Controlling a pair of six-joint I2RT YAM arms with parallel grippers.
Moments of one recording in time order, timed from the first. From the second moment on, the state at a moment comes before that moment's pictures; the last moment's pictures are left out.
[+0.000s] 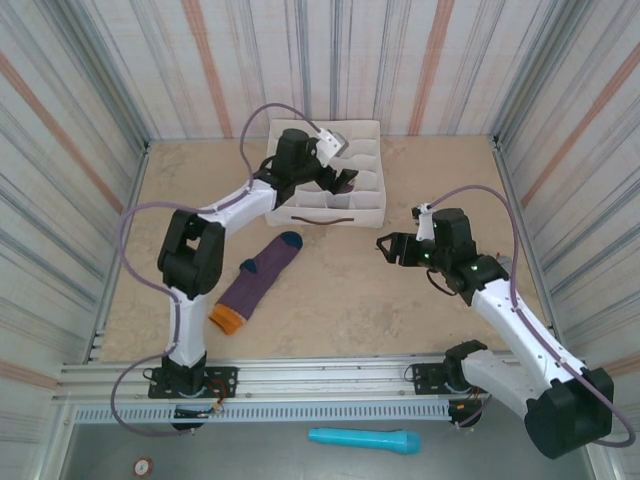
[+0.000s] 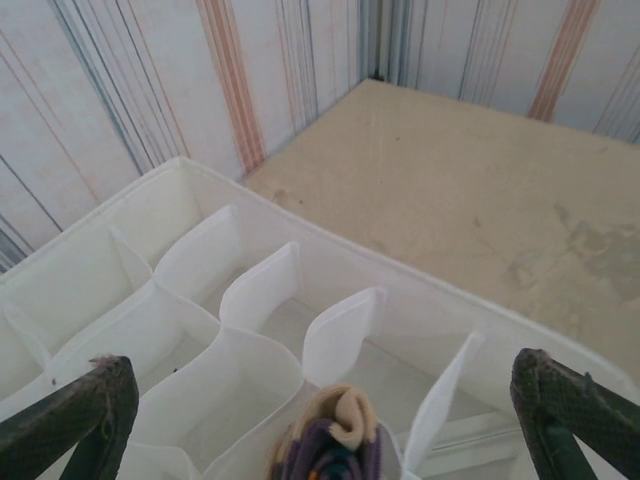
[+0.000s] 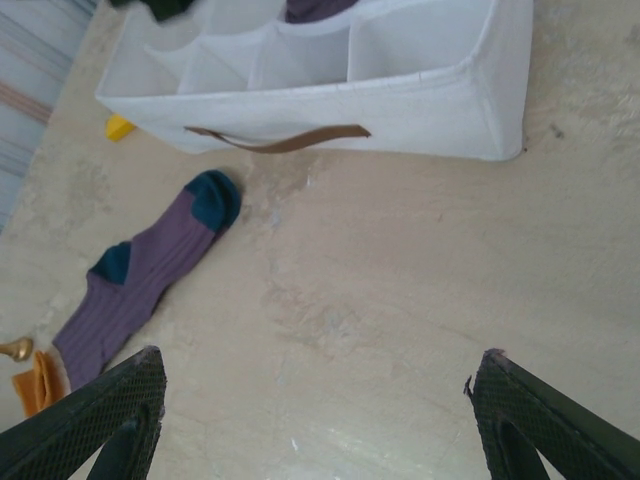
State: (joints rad) left arm -0.52 2.02 1.63 0.02 0.37 0.21; right arm 0.35 0.96 0.71 -0.43 -0.29 0.44
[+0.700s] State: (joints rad) left arm -0.49 1.47 1.09 -0.29 0.34 -0.26; right arm 0.50 1.53 1.00 -0.33 -0.23 0.56
